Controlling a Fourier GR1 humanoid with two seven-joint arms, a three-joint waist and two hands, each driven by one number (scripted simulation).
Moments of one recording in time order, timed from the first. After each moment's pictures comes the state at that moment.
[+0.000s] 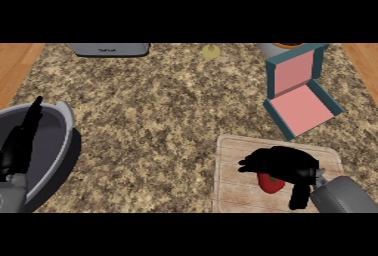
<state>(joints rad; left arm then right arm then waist) -0.11 0.38 0.14 -1.34 -0.21 0.12 0.08 -0.24 -0.48 0.46 -1.36 0.96 0.51 -0.55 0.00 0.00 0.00</state>
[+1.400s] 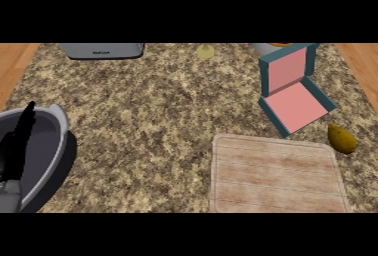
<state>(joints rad) -0.08 0.37 0.18 -1.35 -0.22 0.11 0.06 -0.17 -0.70 -0.40 -1.09 0.79 -0.05 -0.40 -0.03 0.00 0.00</state>
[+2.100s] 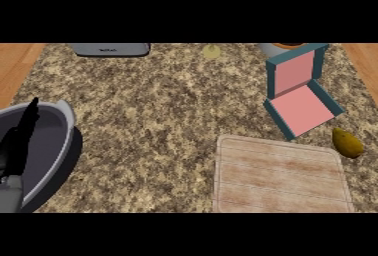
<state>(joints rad) -0.11 0.37 0.19 -1.34 -0.23 0.08 0.06 -0.31 -0.67 -0.41 -1.30 0.61 0.13 -0.30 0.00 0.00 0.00</state>
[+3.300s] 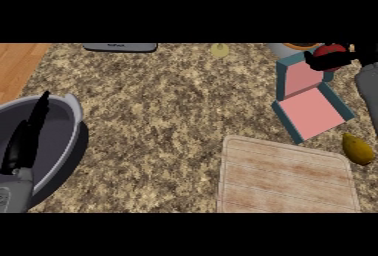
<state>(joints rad) -0.15 0.34 0.17 -1.33 -0.27 0.07 0.06 -0.99 -0.49 -0.30 -0.48 0.73 -0.11 -0.13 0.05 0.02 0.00</state>
